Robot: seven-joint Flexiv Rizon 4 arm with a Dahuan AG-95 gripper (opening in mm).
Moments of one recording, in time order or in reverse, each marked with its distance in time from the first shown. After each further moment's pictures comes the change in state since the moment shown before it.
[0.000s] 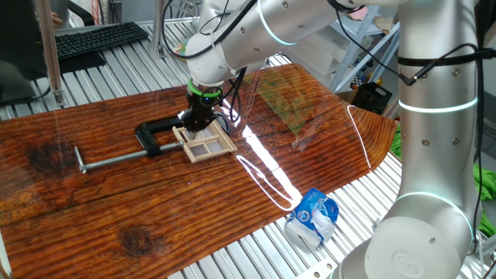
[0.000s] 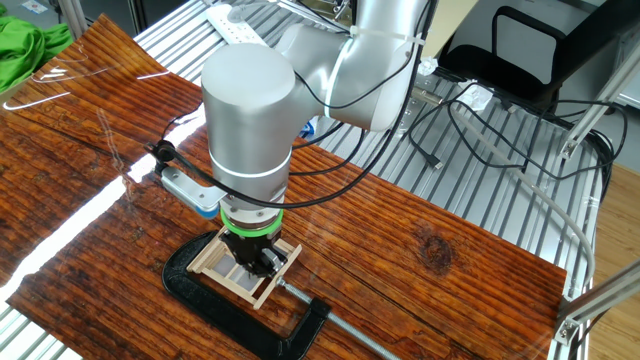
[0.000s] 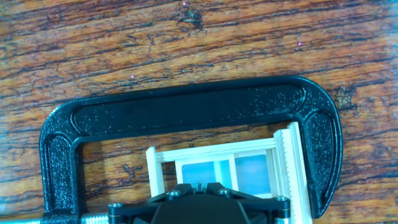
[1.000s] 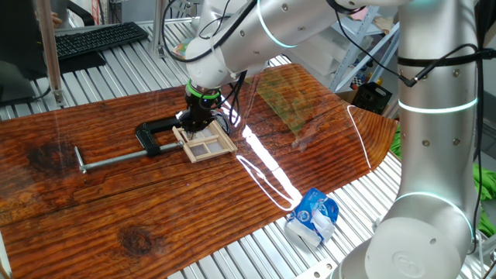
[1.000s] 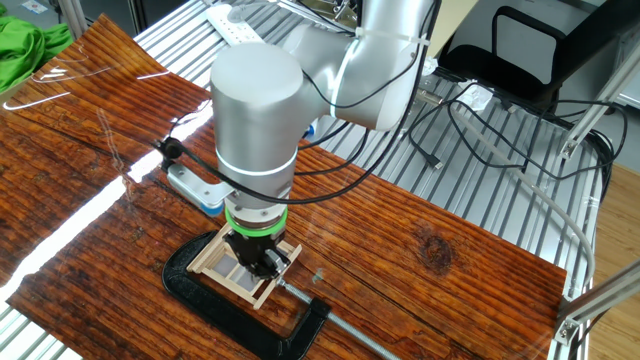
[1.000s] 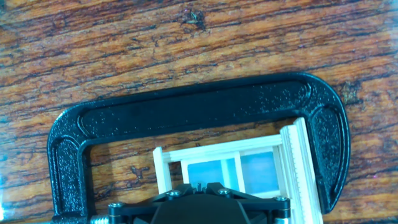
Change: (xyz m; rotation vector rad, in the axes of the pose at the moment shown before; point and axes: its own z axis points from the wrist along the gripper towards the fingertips) arm 0.003 0.006 0.000 -0.016 -0.006 0.029
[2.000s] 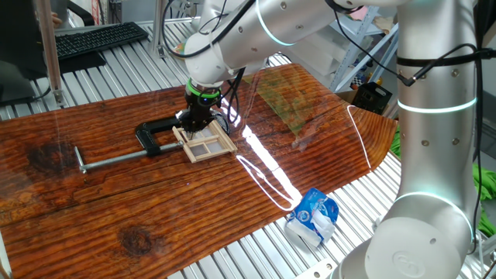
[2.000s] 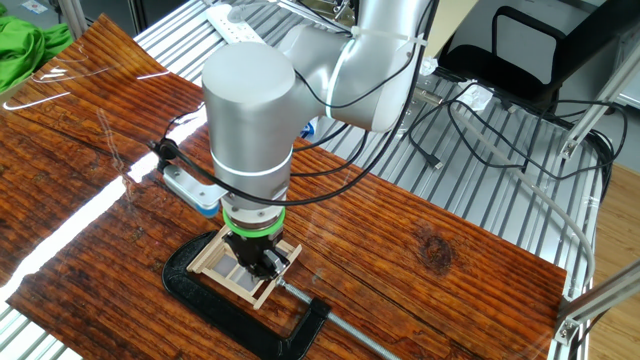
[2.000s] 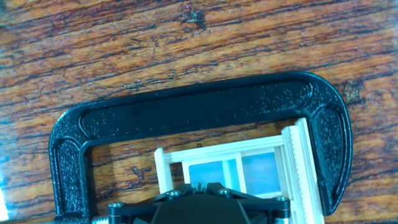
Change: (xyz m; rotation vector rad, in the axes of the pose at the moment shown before) arm -0.003 0.001 0.001 -0.004 0.001 -0.011
